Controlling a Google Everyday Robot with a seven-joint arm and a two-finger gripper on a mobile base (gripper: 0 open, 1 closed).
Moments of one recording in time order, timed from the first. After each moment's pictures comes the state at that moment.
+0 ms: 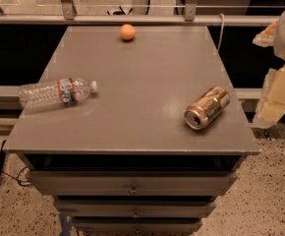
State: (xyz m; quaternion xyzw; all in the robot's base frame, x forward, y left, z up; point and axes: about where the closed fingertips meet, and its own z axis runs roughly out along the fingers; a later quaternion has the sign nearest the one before) arm 0.438 -0.215 0.981 -0.60 0.78 -0.04 0.17
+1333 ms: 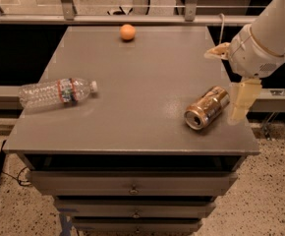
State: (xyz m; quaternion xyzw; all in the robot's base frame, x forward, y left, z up) arm 0.511 -0.187 0.905 -0.74 0.64 0.00 0.19
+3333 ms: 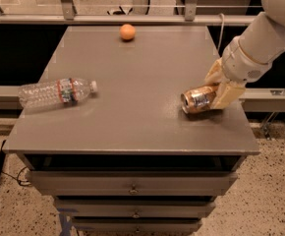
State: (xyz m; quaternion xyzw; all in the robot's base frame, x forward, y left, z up) arm 0.546 -0.196 0.864 -0.74 0.64 0.00 0.18
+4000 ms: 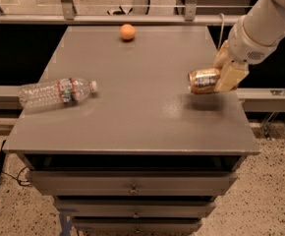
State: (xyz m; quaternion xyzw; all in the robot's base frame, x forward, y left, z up) arm 0.582 -0.212 0.898 -0.68 0.71 -0.06 0.20
